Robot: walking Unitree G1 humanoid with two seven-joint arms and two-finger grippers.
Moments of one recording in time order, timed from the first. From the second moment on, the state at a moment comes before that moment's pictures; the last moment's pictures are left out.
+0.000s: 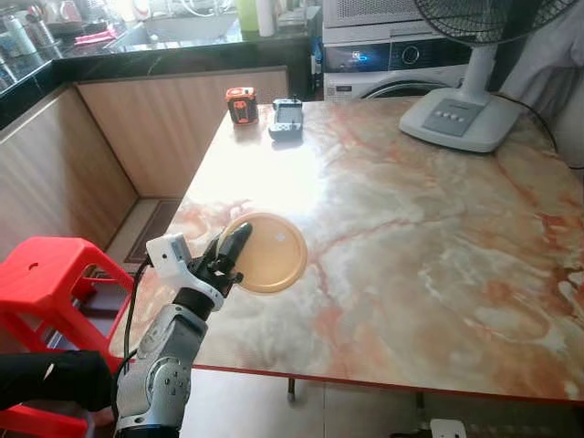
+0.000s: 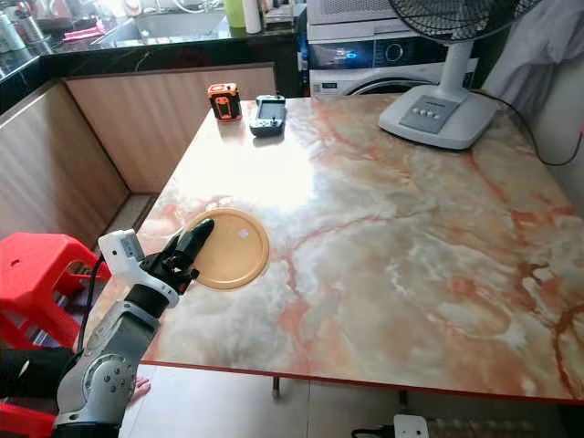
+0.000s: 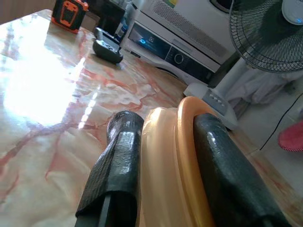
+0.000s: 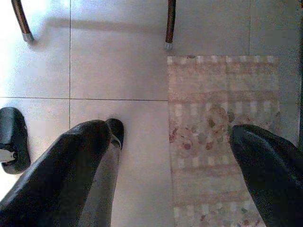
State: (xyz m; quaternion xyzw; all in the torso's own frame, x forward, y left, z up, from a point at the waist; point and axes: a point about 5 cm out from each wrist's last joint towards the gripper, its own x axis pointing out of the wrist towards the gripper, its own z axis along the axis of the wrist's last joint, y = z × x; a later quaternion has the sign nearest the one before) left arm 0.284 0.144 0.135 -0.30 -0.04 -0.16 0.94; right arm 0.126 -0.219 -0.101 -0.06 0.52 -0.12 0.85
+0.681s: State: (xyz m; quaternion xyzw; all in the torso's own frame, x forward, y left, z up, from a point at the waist) left arm 0.283 0.146 0.133 -0.31 -0.04 -0.15 0.94; right arm 0.131 -0.217 -0.100 -0.06 0.51 -0.12 0.85
